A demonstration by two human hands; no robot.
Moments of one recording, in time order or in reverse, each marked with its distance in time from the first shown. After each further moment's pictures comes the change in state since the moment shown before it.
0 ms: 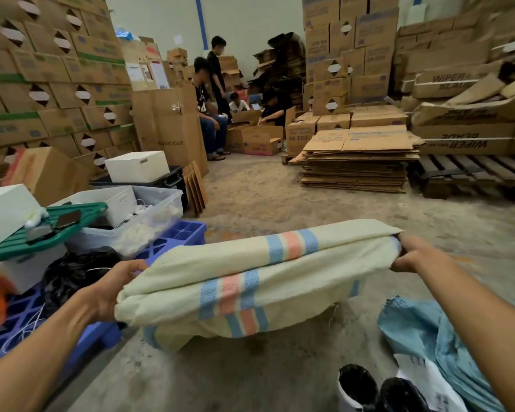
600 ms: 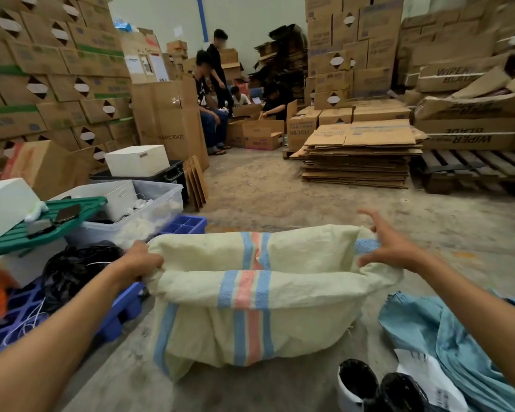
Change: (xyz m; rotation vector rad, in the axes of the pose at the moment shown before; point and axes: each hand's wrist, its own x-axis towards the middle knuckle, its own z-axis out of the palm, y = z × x) left_hand 0.059 0.018 0.002 0.735 0.370 0.244; right_hand -0.003 0.014 0.006 -1.364 -0.188 -0.843
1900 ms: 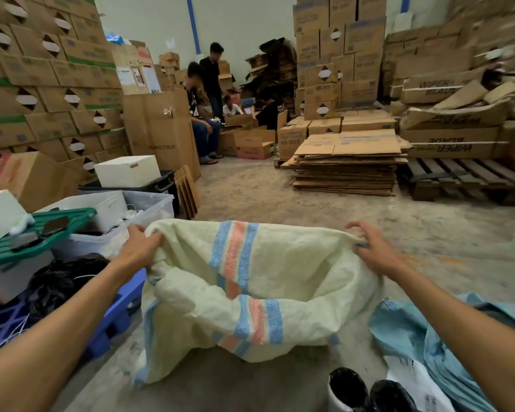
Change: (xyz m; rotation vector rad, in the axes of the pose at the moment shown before) left_hand -0.007 0.049 0.008 -0.097 0.201 0.109; right_hand 0.008 0.009 0.007 0.054 0.210 0.030
